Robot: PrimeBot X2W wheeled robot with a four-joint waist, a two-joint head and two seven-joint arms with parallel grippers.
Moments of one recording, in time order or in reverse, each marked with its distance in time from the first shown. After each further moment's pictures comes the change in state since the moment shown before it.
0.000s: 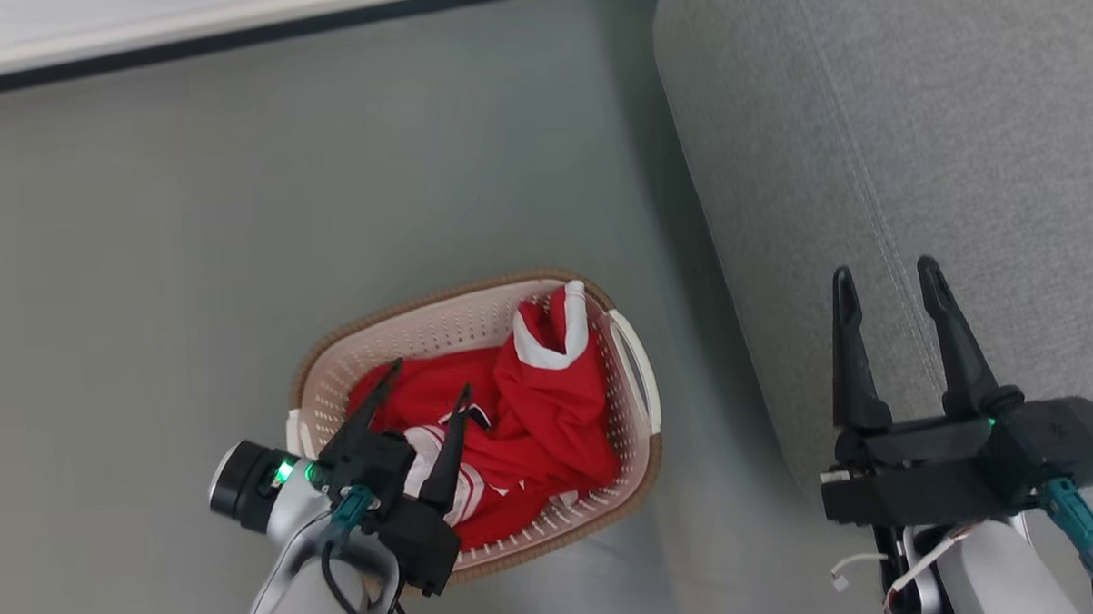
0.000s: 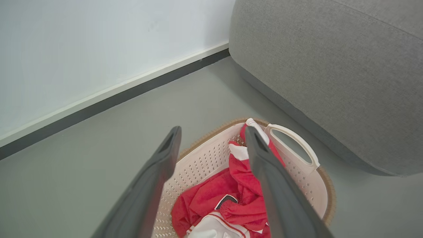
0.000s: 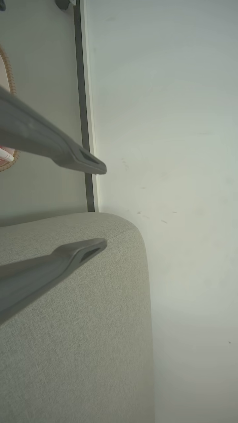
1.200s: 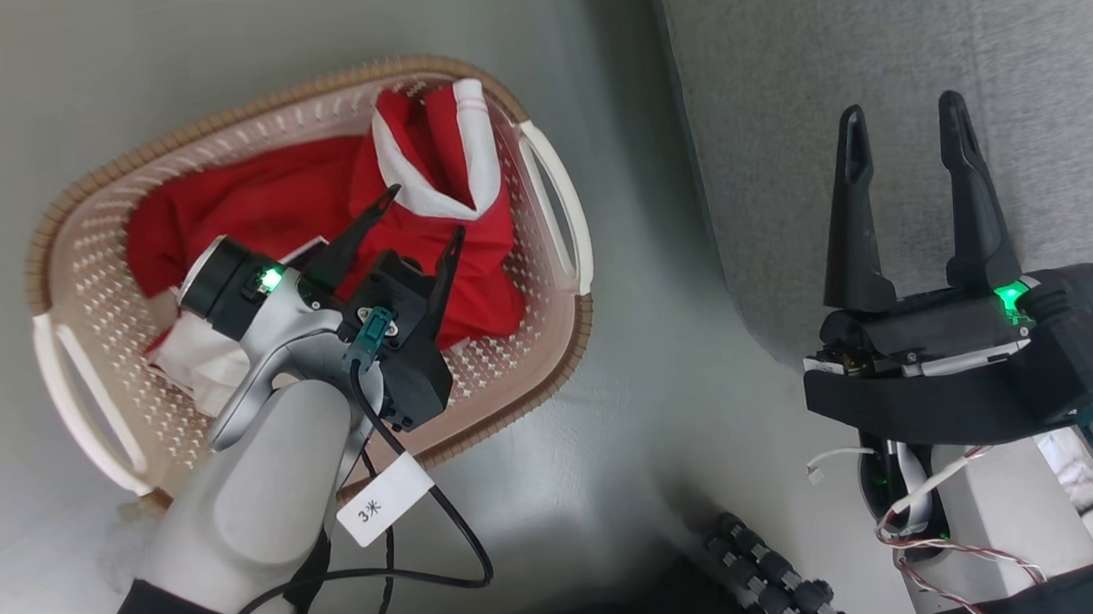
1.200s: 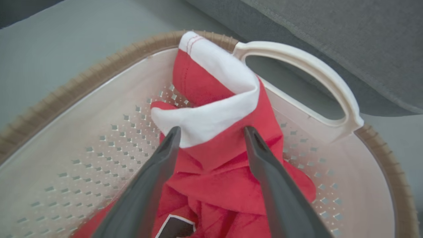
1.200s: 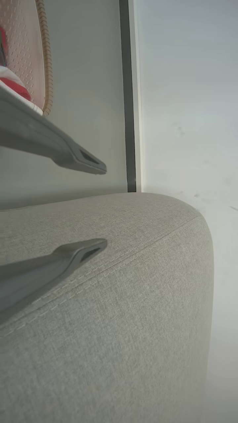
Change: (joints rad) left arm -0.376 0.026 -0.081 0.184 0.123 -0.049 0.054; right arm -0.190 0.044 0.014 -0.103 -0.003 -0.001 0.000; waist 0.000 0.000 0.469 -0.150
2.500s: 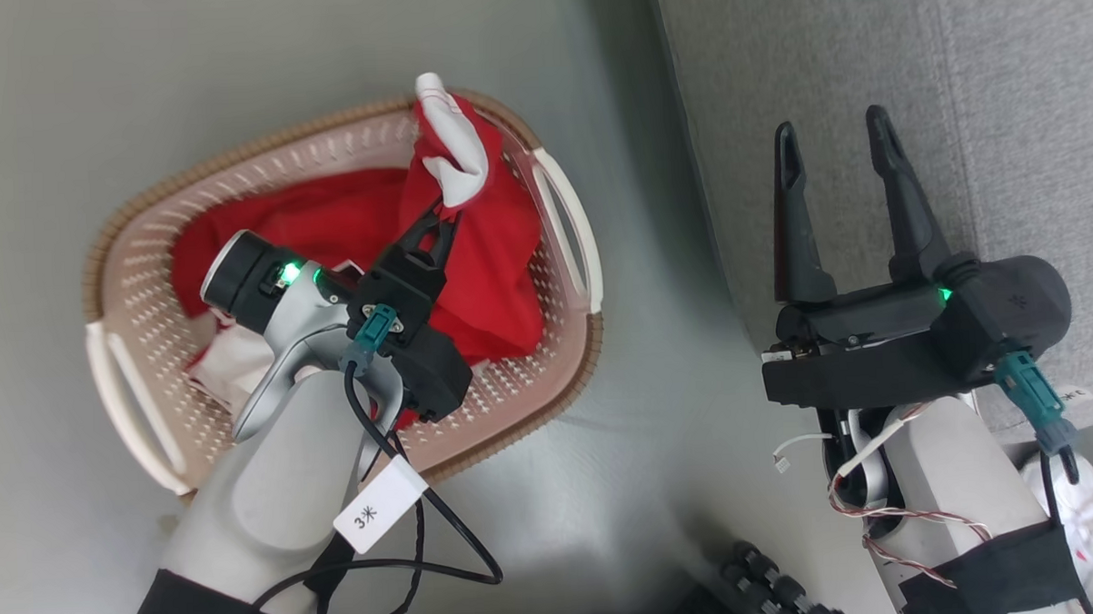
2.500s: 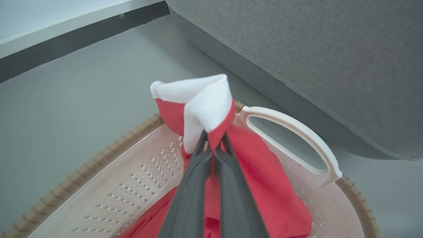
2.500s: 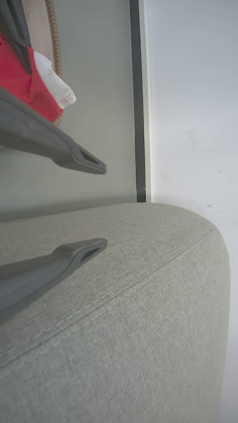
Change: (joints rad) left arm -0.028 -0.043 -0.001 0.055 -0.066 -0.008 -0.105; right arm -0.080 0.005 0.050 0.198 0.002 0.001 0.000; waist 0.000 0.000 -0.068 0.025
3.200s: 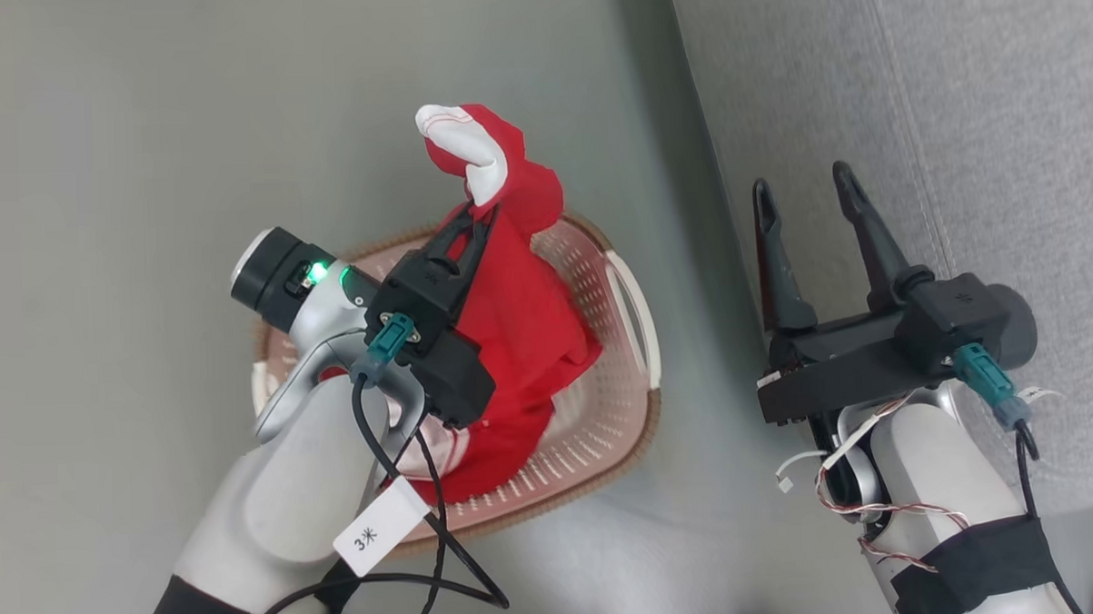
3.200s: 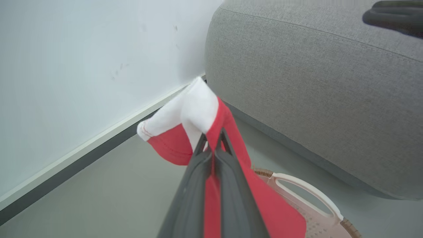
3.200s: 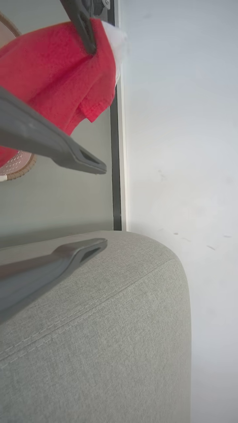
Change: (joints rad) left arm 0.019 -0.002 -0.027 -0.081 -0.036 -0.027 0.000; right arm -0.020 -0.003 -0.008 0.193 0.000 0.059 0.000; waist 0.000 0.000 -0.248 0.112
